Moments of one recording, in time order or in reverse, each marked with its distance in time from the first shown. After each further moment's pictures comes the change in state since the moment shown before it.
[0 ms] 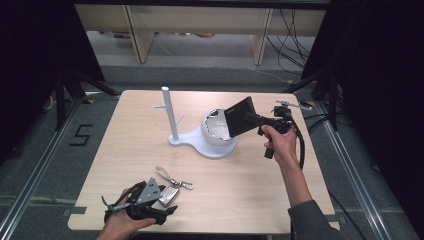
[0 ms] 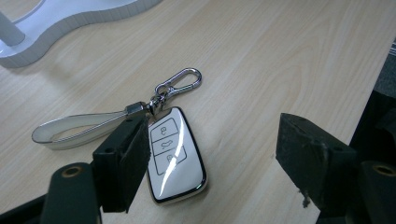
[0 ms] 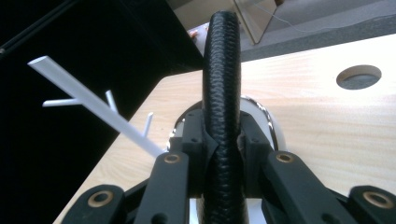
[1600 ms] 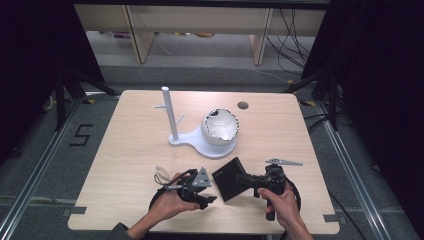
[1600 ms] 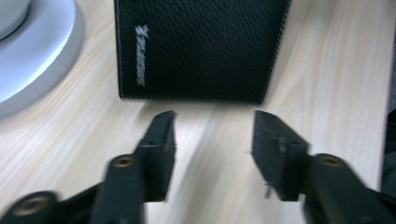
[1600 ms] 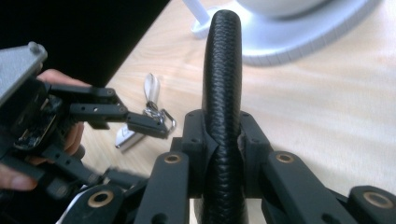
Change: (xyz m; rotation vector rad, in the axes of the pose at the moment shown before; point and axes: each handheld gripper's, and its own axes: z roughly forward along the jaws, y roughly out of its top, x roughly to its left) left arm -0.030 0.075 0.086 0.082 -0.144 0.133; right arm 0.014 -0.147 -0.047 0.229 0.125 -0.026
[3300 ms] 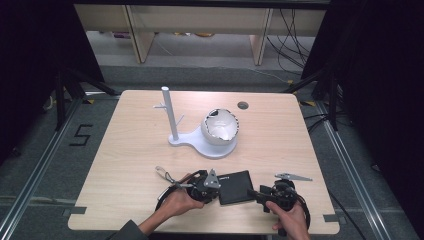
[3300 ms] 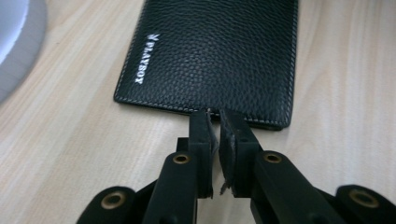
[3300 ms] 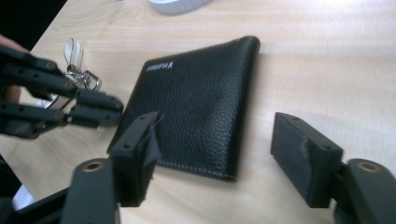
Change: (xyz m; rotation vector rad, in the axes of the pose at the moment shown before) left arm 0.007 0.008 0.039 0.074 -0.053 0.064; right arm -0.016 -0.037 -0.024 0.059 -0.250 0.017
